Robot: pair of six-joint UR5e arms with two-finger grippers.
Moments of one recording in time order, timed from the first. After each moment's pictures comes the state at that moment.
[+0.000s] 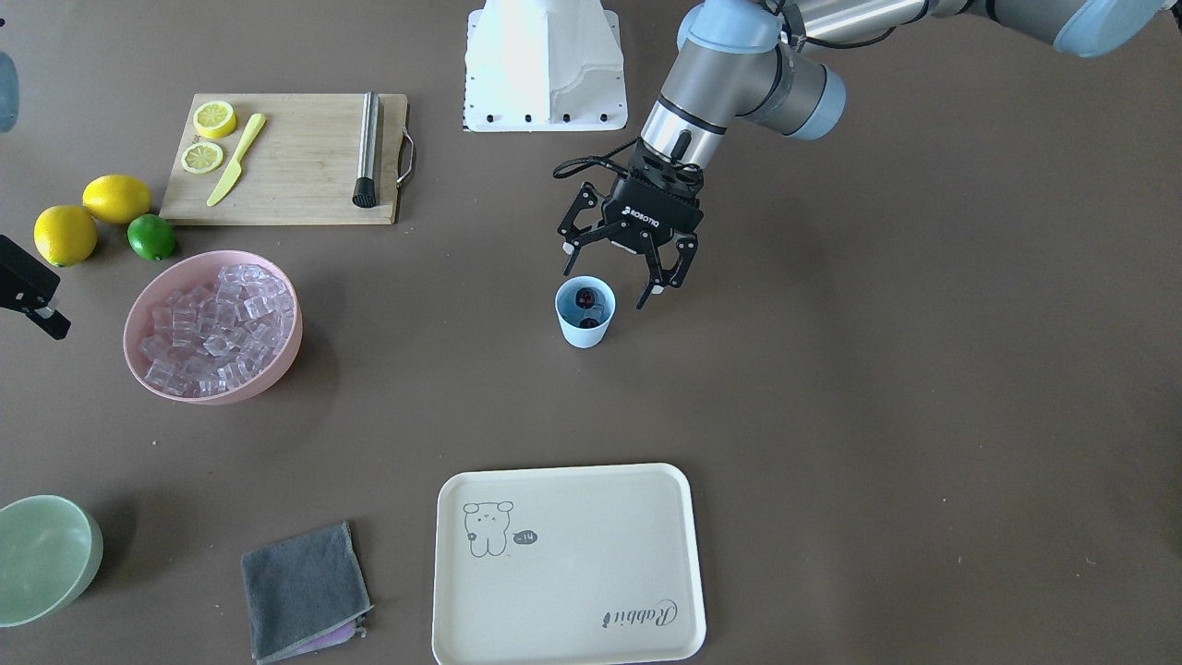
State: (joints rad) left arm -0.54 -2.11 -1.74 -2.18 -1.57 -0.98; right arm 1.22 -1.41 1.82 -1.21 2.26 0.61
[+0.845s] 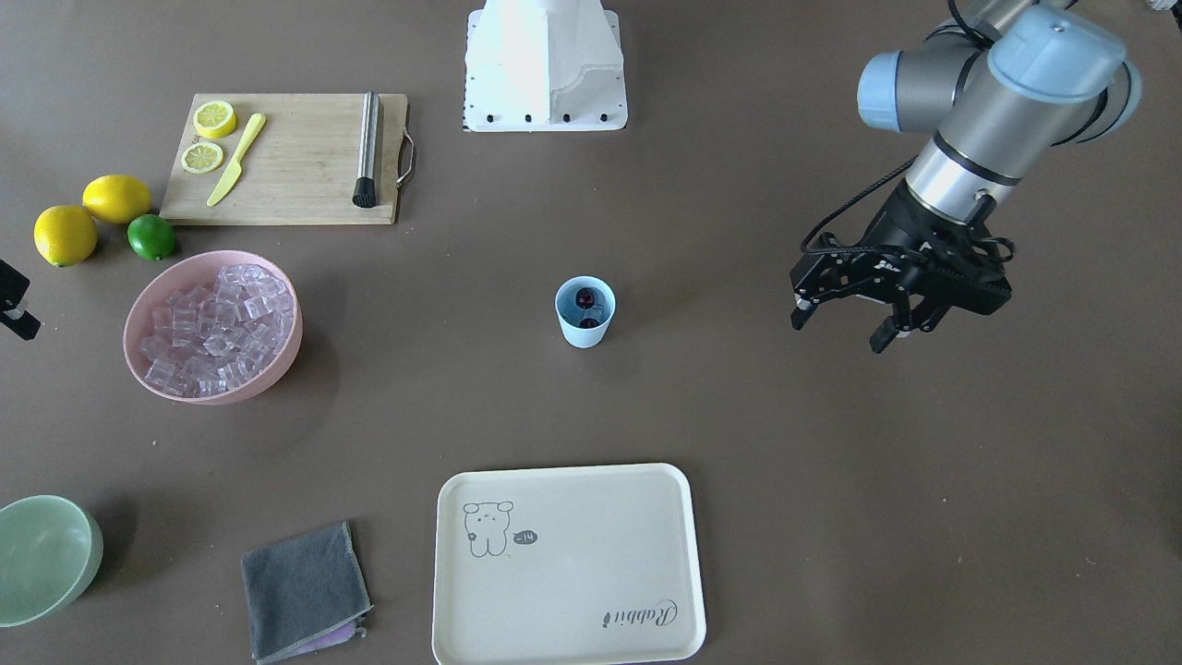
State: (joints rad) left arm -1.00 -1.92 -1.77 -2.00 -2.12 -0.81; right arm 1.27 -1.46 1.79 -1.23 2.27 0.55
